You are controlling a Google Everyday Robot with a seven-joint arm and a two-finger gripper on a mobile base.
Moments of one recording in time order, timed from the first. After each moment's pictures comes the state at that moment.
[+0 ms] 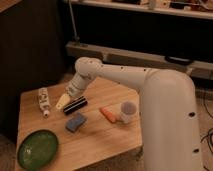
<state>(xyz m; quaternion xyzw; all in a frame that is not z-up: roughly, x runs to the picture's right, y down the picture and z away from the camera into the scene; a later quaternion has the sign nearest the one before) -0.208 0.070 0.759 -0.47 -0.14 0.35 0.80</state>
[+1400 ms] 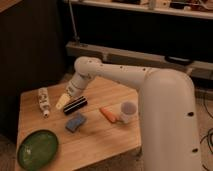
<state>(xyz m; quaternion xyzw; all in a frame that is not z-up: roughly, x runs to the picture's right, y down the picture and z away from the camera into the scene) -0.213 0.062 0.757 -0.46 -0.12 0.34 0.81</state>
